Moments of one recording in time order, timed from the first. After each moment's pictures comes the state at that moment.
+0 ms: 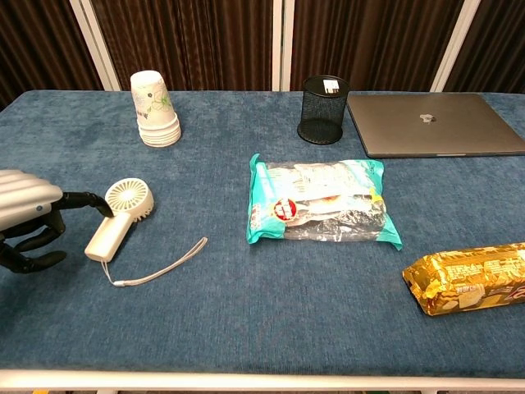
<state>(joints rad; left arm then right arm) -0.46 -1.42 0.04 -1.56 1.41 0.99 0.36 0.02 -1.02 0.01 -1.59 -1.55 1.50 0.09</state>
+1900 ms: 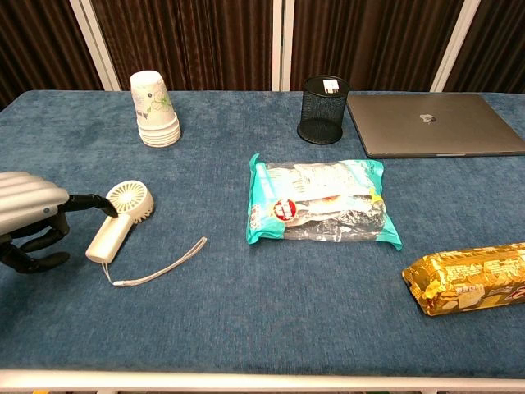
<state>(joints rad) -0.49 -1.42 0.05 -1.57 1.32 0.96 0.43 0.03 -1.02 0.01 -1.57 -1.52 1.46 0.11</state>
